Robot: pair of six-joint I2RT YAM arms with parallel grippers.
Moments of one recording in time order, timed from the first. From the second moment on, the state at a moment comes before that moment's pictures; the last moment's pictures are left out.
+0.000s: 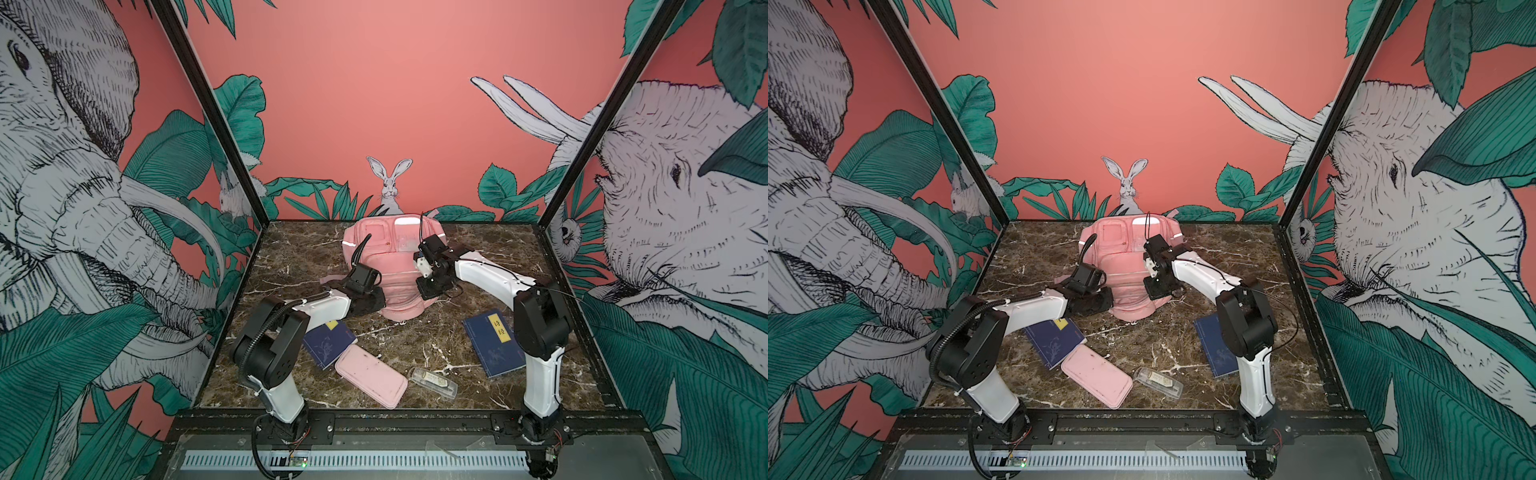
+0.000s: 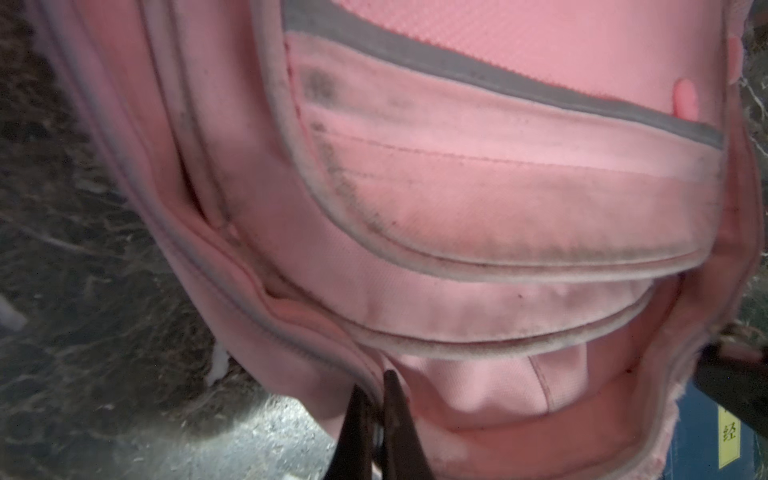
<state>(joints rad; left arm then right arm) -0.56 1.71 0.95 -0.20 0.09 -0.72 0.59 1.95 1.58 -0.90 -0.14 0.11</state>
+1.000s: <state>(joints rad) -0.50 1.70 1.05 -0.27 0.11 -0.67 0.74 1.97 1.49 -0.73 -0.27 0.26</state>
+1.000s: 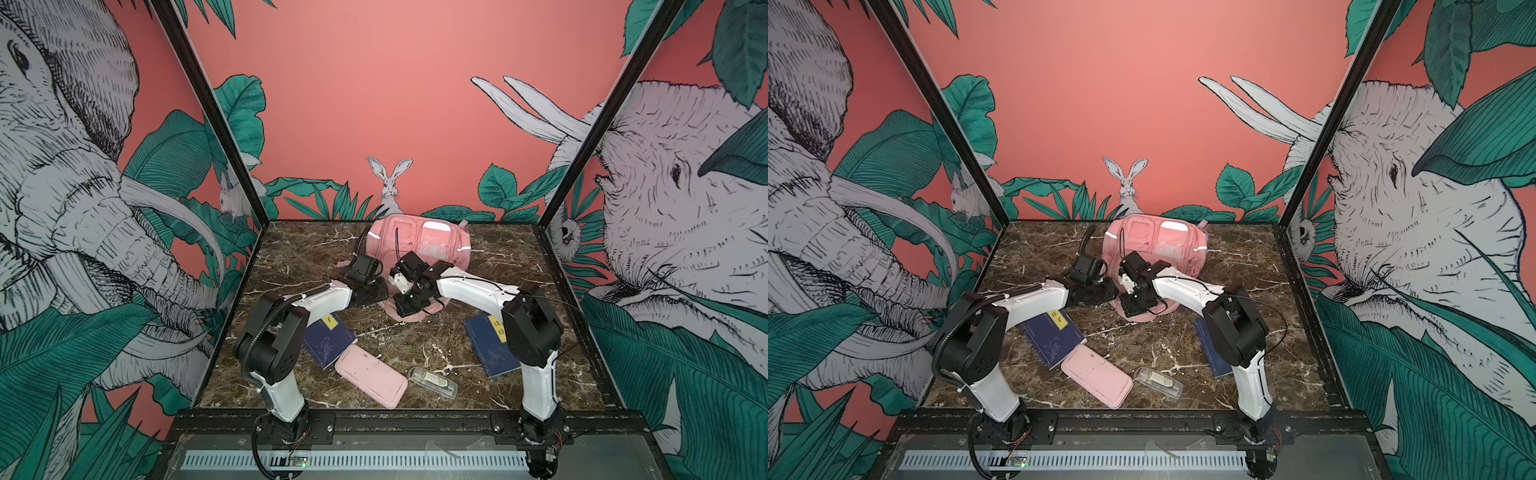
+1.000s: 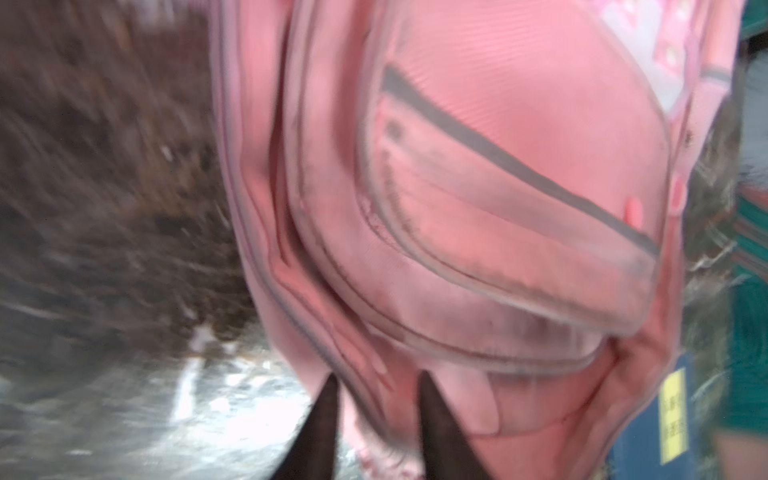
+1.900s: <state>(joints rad) -0.39 2.29 1.92 -0.64 0.15 -0.29 0.72 1.79 1.26 -0.66 -0.27 0.28</state>
